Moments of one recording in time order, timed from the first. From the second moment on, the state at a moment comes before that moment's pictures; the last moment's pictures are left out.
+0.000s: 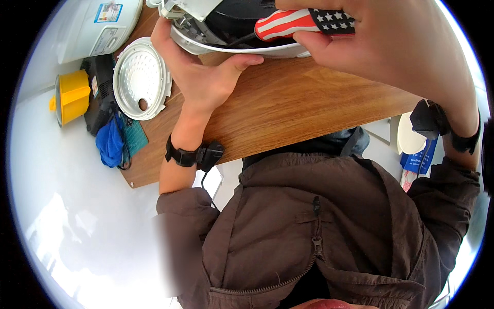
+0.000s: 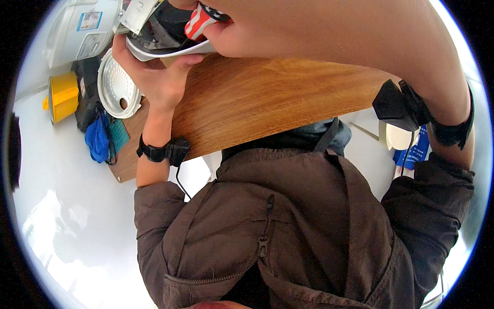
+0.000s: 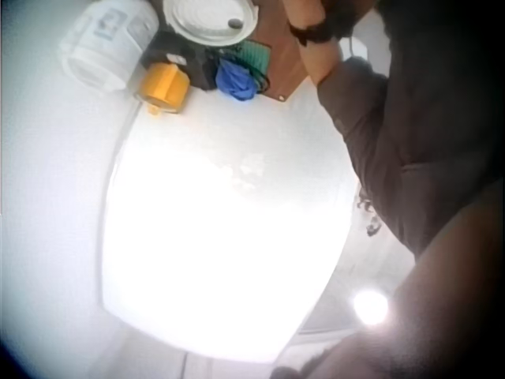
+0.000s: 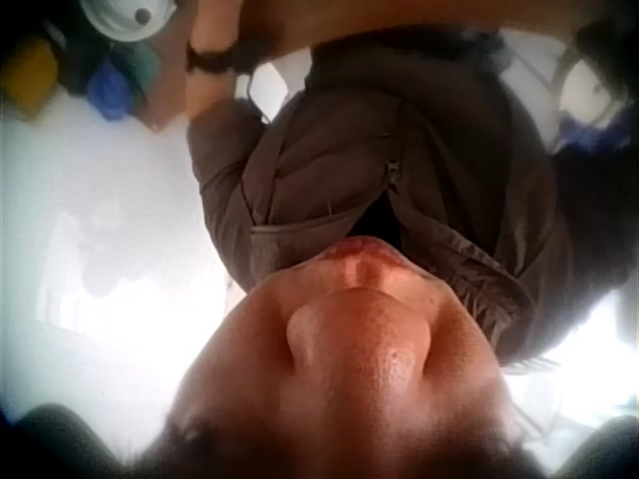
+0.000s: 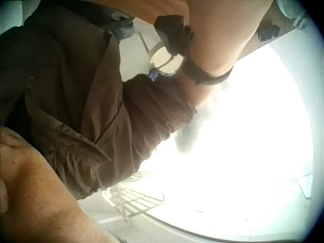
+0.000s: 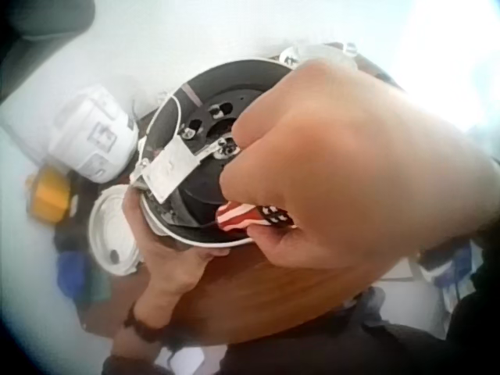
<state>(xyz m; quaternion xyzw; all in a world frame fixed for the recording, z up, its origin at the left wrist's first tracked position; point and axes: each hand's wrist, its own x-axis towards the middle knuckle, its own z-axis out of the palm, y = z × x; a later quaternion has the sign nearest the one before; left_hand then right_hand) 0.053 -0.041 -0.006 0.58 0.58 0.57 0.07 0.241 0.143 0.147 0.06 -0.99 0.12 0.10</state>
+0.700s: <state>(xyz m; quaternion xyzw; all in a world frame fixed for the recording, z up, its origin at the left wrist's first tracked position) -0.019 -0.045 0.043 0.71 0.62 0.33 -0.06 0.273 0.132 0.176 0.01 -1.00 0.06 0.08</state>
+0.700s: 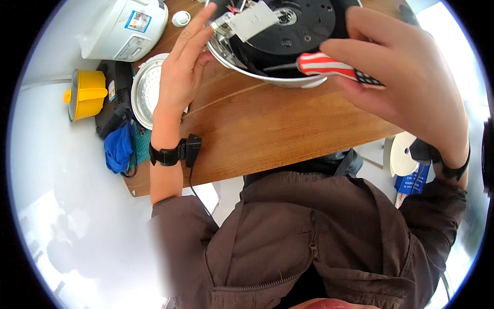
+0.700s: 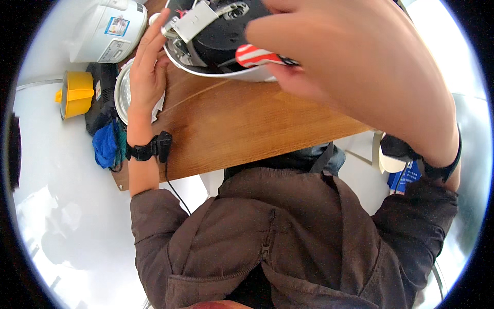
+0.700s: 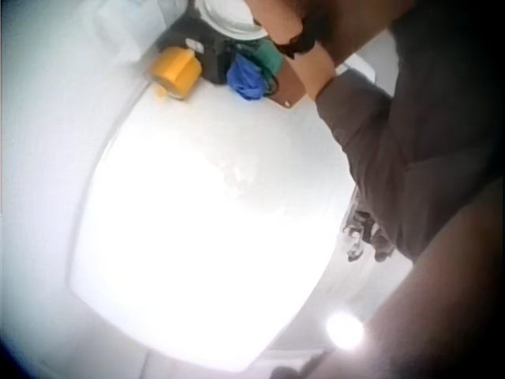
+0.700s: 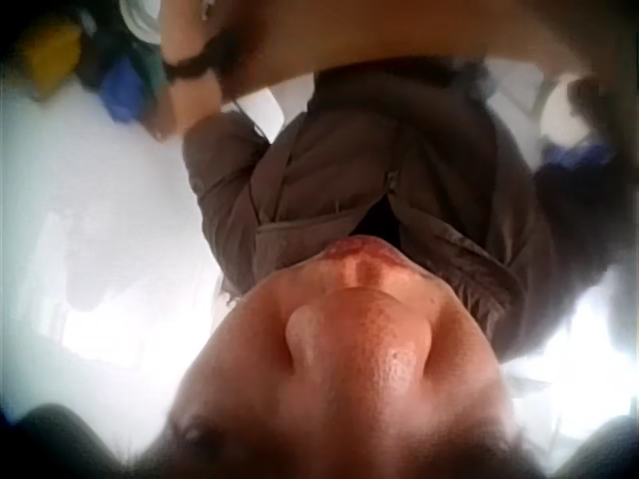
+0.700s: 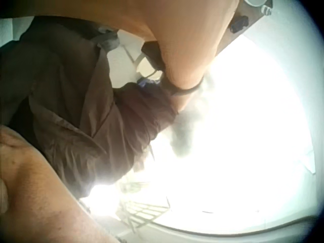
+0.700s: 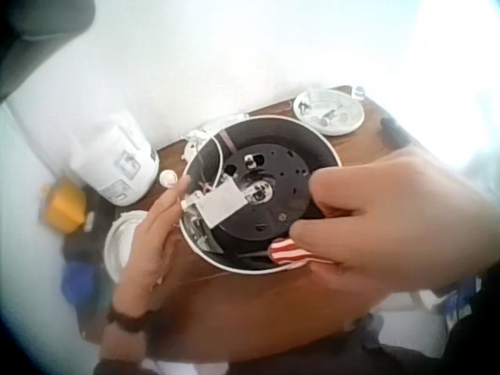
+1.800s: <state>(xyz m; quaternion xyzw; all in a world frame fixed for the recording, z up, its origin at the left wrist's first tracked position) -0.013 -0.041 0.054 0.70 0.61 0.36 -0.12 0.254 0.258 -0.024 -0.27 -0.91 0.17 0.27</state>
